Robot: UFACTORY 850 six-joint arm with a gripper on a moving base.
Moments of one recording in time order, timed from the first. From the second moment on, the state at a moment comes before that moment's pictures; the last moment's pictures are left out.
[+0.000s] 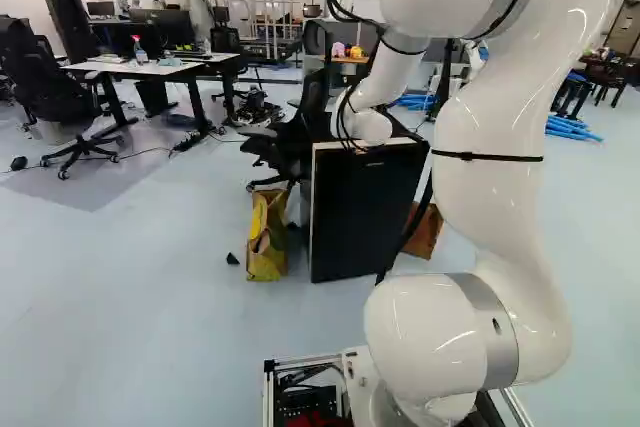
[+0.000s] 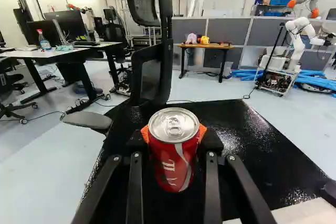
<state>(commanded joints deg) -4.1 -22.3 -50.7 -0.2 51.7 0.0</state>
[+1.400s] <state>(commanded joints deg) -1.1 5.5 -17.5 -0.1 50.5 0.0</state>
